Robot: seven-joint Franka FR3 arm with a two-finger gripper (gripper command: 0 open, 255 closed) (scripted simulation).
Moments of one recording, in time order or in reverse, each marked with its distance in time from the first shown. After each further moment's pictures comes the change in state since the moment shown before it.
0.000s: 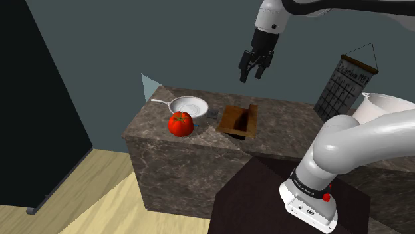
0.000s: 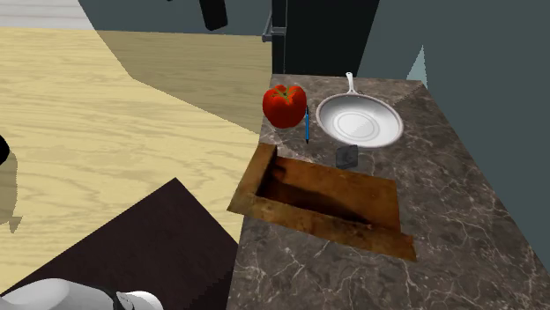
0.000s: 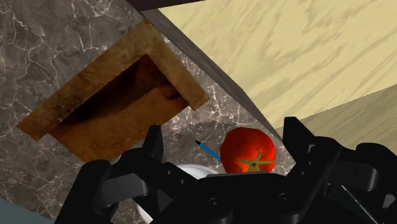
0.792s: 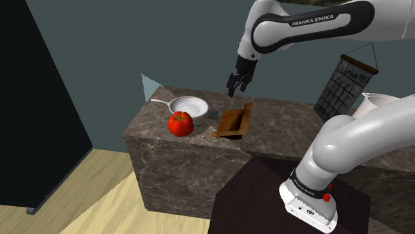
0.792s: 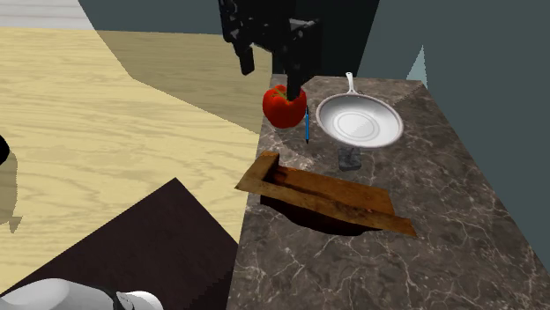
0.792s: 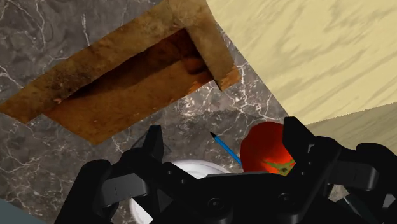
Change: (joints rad) arm -0.009 0.202 -0.075 -0.132 -0.064 0.348 -0.184
